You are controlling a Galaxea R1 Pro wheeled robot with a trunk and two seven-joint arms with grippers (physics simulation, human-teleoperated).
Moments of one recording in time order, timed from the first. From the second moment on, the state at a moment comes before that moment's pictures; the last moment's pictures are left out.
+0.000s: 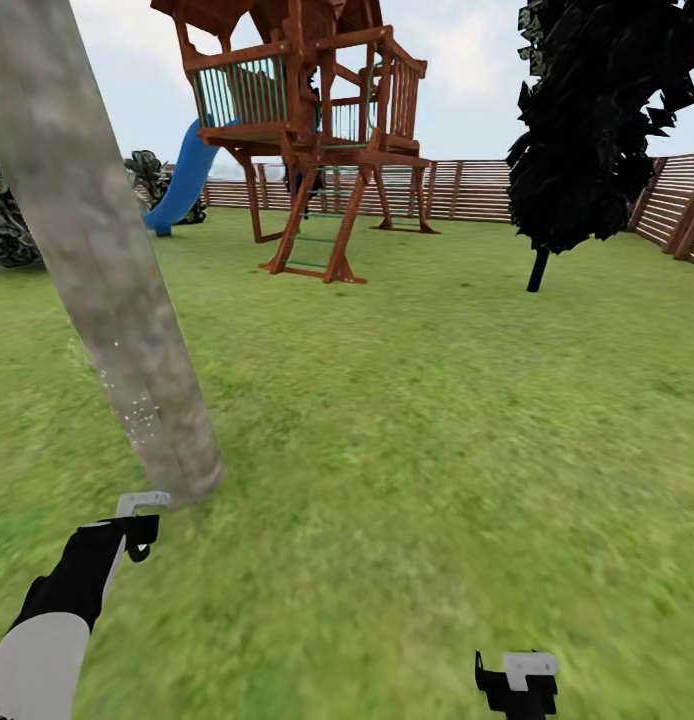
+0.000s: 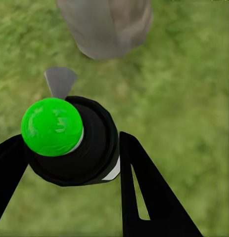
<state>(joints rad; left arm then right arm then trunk) -0.67 0.16 0.43 -0.75 -0.37 0.46 -0.14 -0.40 0.00 -0.43 -0.13 0.60 -0.58 -0.29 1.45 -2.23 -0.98</state>
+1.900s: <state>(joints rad) -0.67 0.14 0.42 -0.70 -0.38 0.41 -0.14 -0.40 0.00 -0.43 -0.13 0.60 -0.58 -0.29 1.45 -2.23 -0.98</state>
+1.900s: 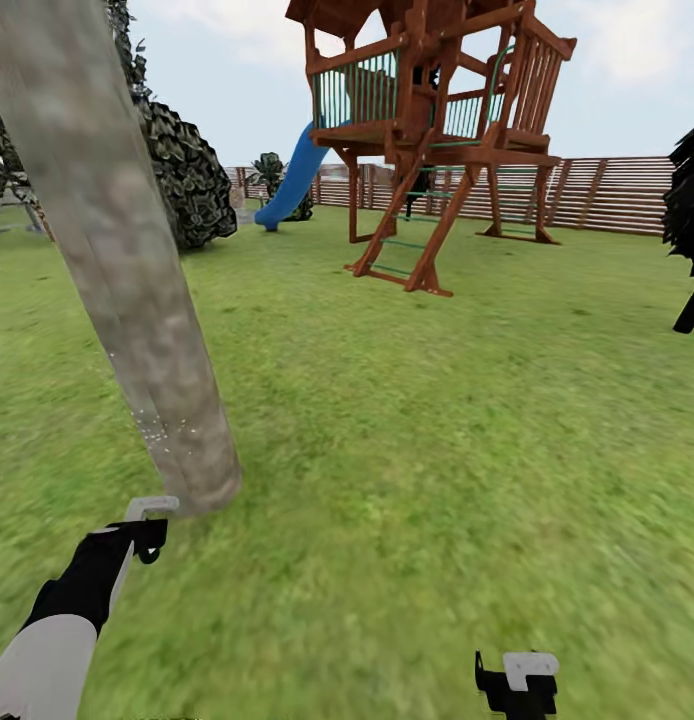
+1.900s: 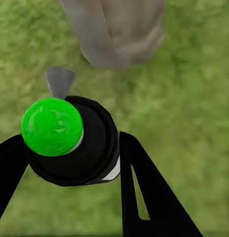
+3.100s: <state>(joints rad) -0.69 0.20 0.43 -0.81 -0.37 0.42 -0.26 -0.40 0.00 -0.43 -0.13 0.60 -0.58 -0.29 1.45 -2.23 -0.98</state>
